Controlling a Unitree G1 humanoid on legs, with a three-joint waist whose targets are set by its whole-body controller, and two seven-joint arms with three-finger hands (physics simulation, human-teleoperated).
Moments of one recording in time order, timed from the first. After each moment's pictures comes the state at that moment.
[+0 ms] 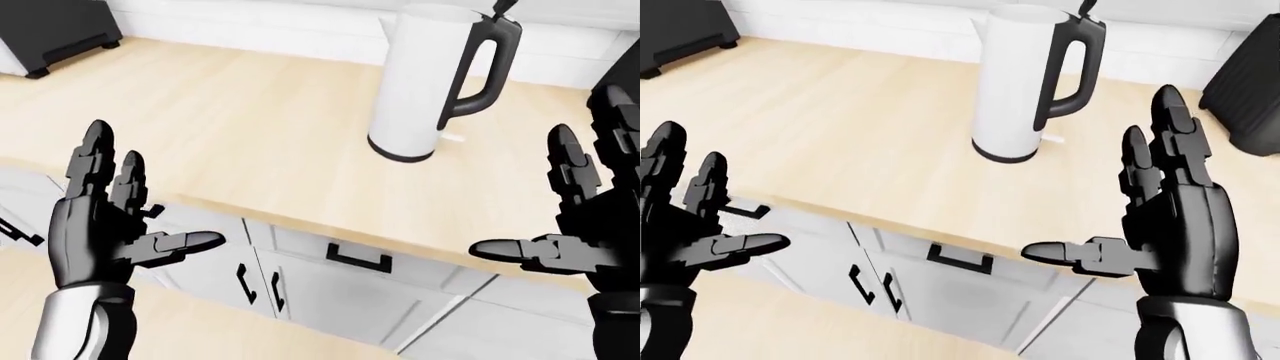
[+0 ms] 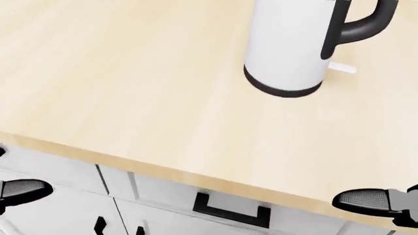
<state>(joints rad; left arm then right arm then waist) -0.07 0.17 0.46 -0.84 -0.31 0.71 -0.02 0.14 -0.76 -0.36 -1.03 0.87 0.53 -0.61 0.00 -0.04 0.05</state>
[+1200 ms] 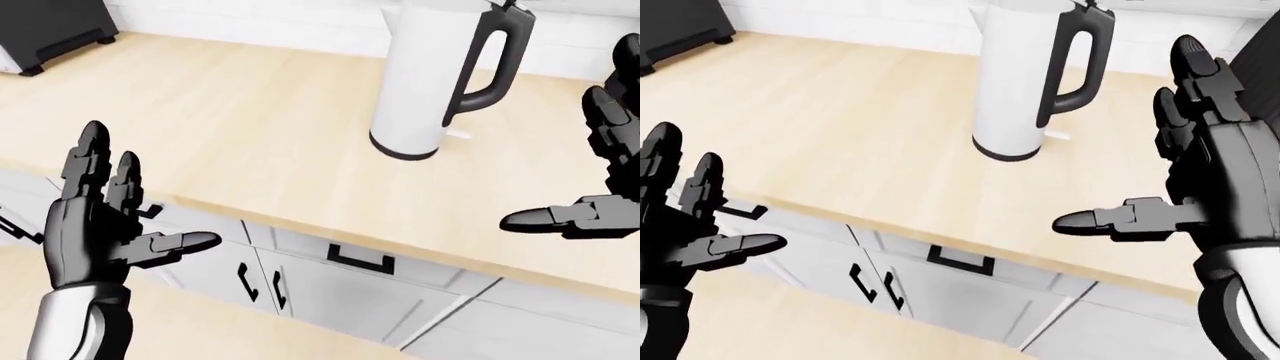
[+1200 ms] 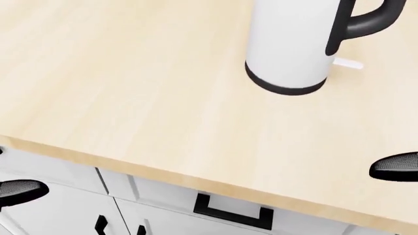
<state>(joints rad) -0.07 0.18 0.47 -0.83 -0.30 0.70 -0.03 -0.31 -0.71 -0.63 -1.04 0.70 1.25 -0.17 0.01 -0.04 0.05</state>
